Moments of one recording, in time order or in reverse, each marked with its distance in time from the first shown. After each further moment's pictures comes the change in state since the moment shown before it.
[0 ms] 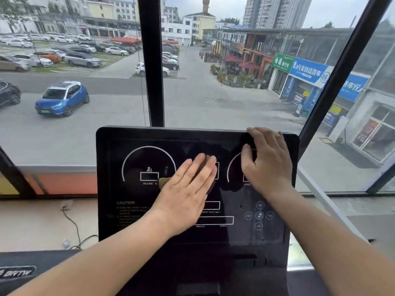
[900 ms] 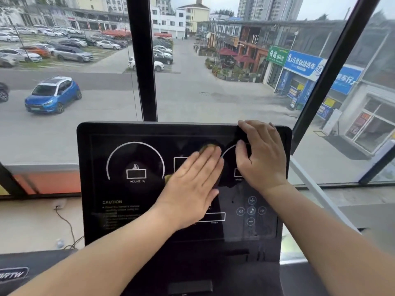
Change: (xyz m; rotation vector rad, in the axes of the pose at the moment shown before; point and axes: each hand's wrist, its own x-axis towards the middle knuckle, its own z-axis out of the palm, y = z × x) left_hand 0.033 0.019 -0.001 -0.103 -0.023 -0.002; right_hand 0.002 0.017 -0.001 0.013 0.026 -0.119
